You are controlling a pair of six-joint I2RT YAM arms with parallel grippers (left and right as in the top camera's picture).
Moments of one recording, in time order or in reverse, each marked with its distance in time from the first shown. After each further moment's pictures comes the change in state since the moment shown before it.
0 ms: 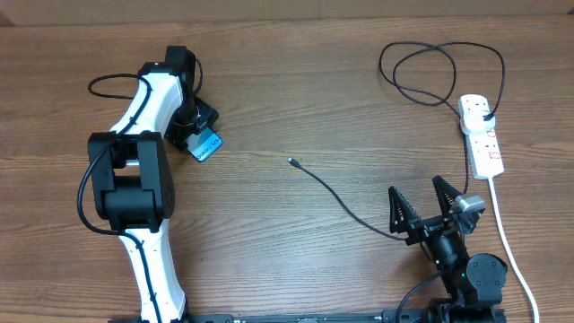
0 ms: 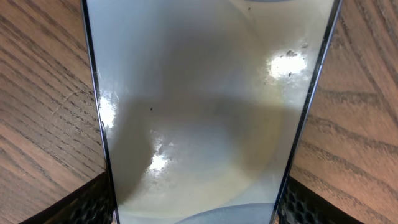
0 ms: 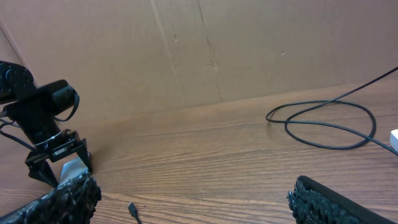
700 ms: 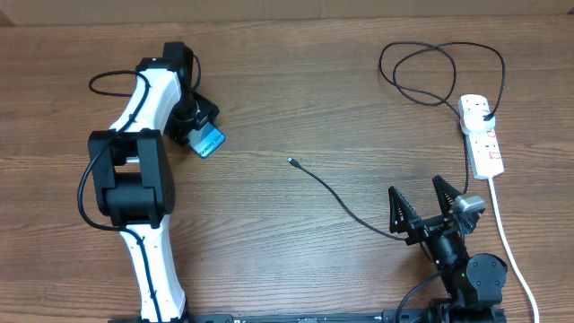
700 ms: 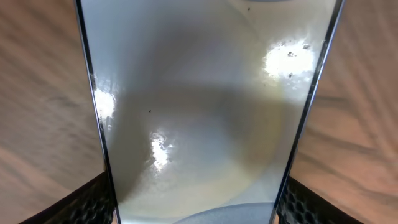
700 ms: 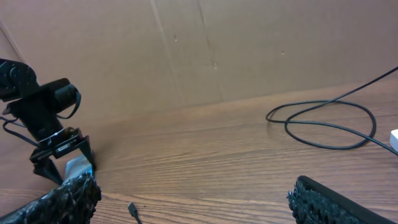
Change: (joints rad) left arm -0.001 0.034 0.079 -0.037 0.054 0.003; right arm 0.000 0.000 0.000 0.000 0.000 0.000
